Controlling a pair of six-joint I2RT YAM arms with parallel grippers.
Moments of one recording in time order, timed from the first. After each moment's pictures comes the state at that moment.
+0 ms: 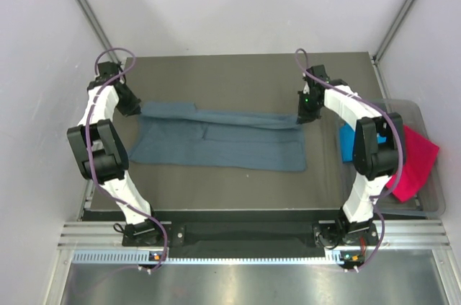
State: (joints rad) left arm 0.28 1.86 1.53 -0.72 0.06 -0.44; right arm 0.23 1.85 1.39 -0.69 -0.07 0.31
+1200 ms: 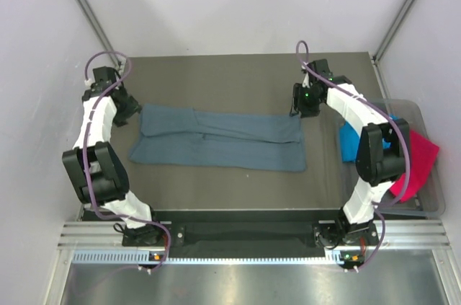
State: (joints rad) left arm 0.27 1.63 1.37 -0.75 -0.08 -0.50; right arm 0.24 1.77 1.41 -0.71 -0.12 0.30
